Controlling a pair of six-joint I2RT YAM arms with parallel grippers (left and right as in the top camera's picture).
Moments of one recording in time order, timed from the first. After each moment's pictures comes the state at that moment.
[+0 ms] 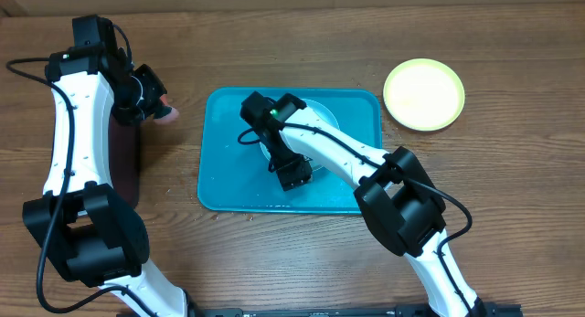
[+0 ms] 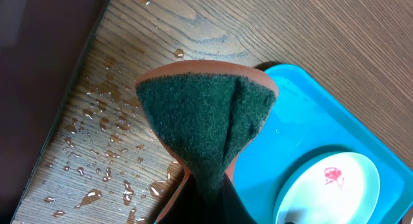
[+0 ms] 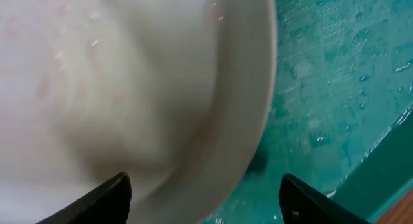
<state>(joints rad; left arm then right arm) 0.22 1.90 1.72 -1.11 0.19 -0.44 0.77 2.31 1.87 -1.17 -0.02 1.99</state>
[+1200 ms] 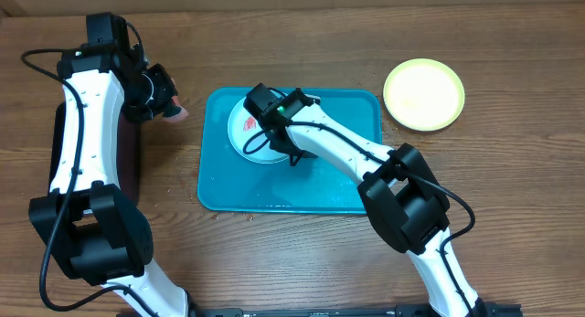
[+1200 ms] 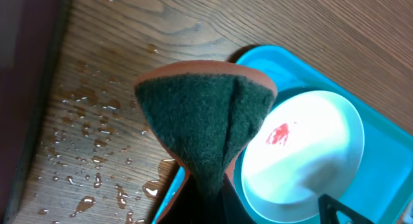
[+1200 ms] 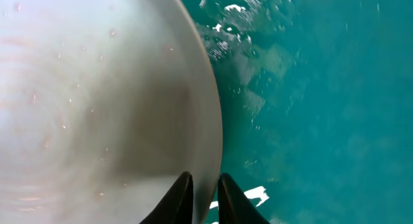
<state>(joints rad) 0.17 1.90 1.72 -1.11 0.20 -0.35 0.73 2.30 1.86 -1.03 0.27 0.92</state>
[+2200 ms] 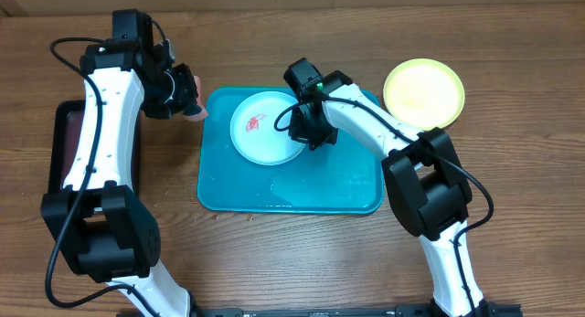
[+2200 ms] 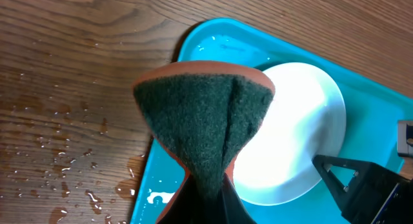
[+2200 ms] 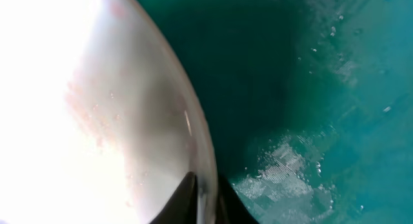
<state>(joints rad) 0.08 1.90 1.72 -1.11 0.24 -0.28 0.56 2.29 1.80 -0.94 -0.09 0.73</state>
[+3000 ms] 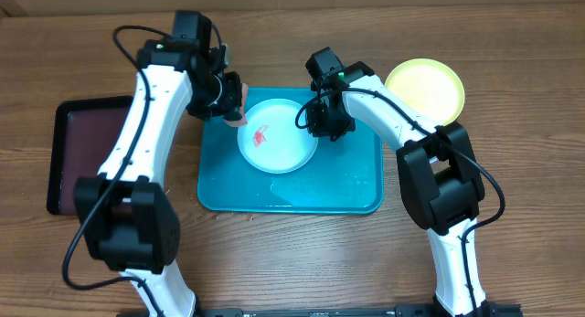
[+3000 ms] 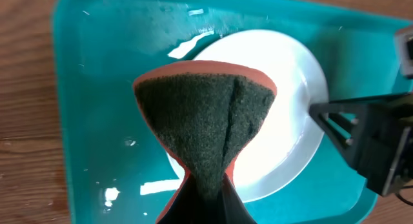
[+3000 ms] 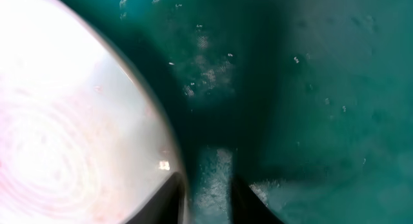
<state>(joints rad) -0.12 1.94 1.72 -1.11 0.24 -0.23 0.47 2.28 1.79 -0.93 -0.14 0.39</state>
